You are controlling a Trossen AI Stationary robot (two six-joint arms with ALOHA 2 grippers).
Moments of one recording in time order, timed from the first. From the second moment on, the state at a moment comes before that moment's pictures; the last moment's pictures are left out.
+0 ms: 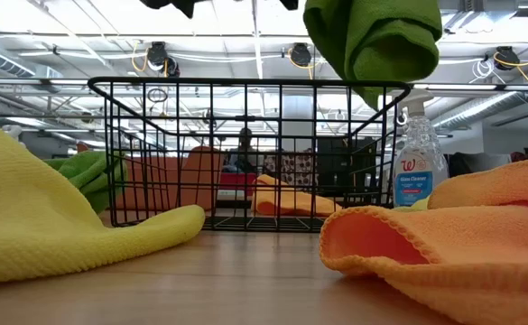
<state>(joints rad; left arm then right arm) -0.03 1.66 1.16 0.50 0.34 0.28 0.33 1.00 0.84 -0.12 0.18 -0.16</state>
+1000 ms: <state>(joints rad) -0.03 1.60 1.16 0.26 -0.06 0.25 0.33 1.00 0.84 -0.28 0.02 -0.04</state>
